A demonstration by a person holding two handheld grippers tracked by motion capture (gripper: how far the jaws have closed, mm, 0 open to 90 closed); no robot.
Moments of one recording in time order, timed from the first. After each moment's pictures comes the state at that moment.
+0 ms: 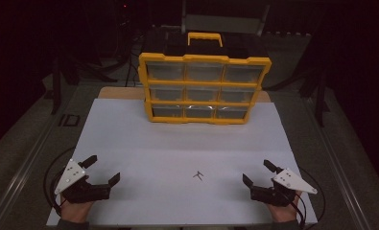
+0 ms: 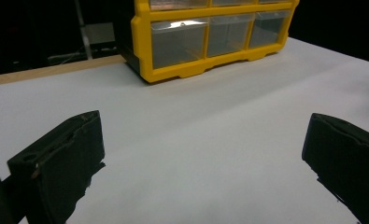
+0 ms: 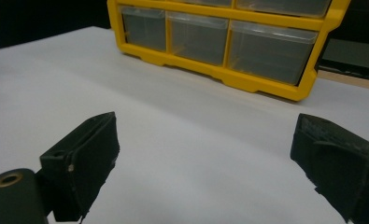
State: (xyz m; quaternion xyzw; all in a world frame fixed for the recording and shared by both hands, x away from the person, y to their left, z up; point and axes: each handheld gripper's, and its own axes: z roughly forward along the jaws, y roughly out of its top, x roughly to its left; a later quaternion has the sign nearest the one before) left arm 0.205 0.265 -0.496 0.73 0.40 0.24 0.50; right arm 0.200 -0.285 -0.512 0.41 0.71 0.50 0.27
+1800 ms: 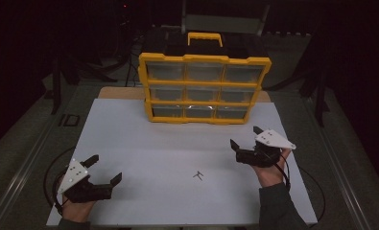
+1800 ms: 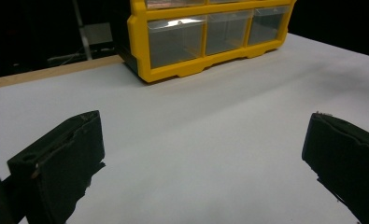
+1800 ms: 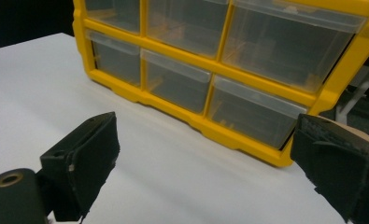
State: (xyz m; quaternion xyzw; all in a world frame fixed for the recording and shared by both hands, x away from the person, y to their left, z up) left arm 0.207 0.262 -0.496 0.73 0.40 0.24 0.50; right arm 0.287 -0.243 -0.457 0.40 0.73 0.46 0.30
